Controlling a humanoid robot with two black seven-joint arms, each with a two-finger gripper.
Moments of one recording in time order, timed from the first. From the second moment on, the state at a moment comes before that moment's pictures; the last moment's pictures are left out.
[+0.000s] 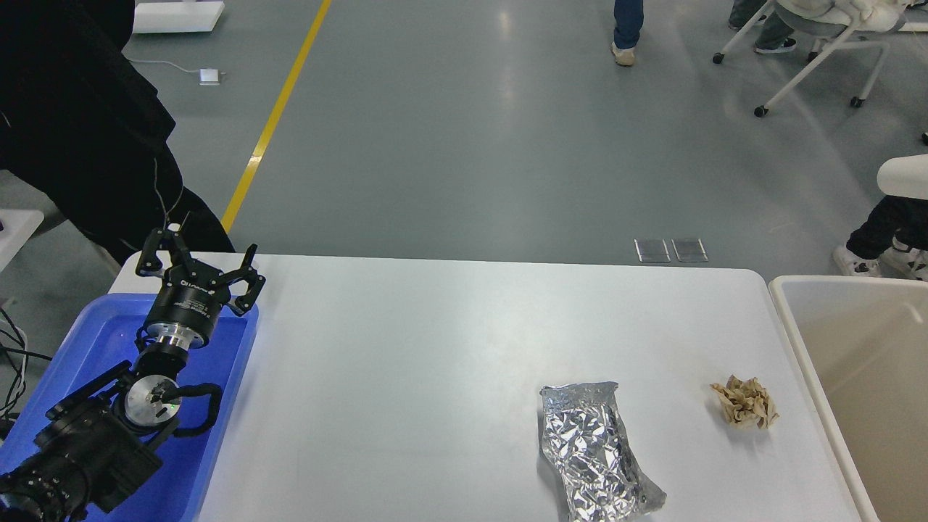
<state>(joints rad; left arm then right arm) -0.58 0.33 -0.75 -0.45 -0.16 -0.63 -0.53 1.01 -0.50 -0.20 -0.13 -0.29 0.16 0.20</state>
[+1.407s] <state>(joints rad) -0.58 0.33 -0.75 -0.45 -0.16 -0.63 -0.53 0.62 -0.30 -0.12 -0.15 -0.27 -0.08 -0.15</state>
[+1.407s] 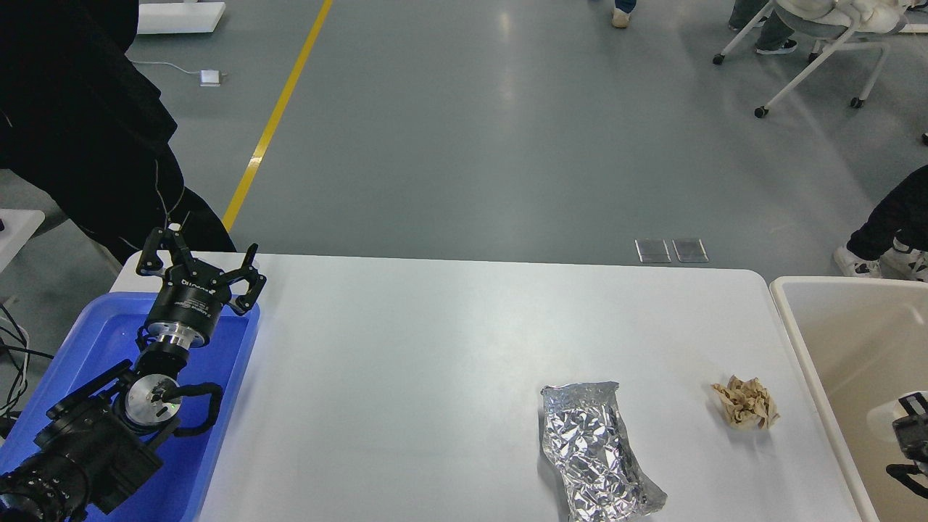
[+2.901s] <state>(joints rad) -0.58 0.33 -0.75 -0.45 -0.16 -0.63 -0.53 0.82 -0.66 0.97 0.74 -0.28 -0.05 0.00</state>
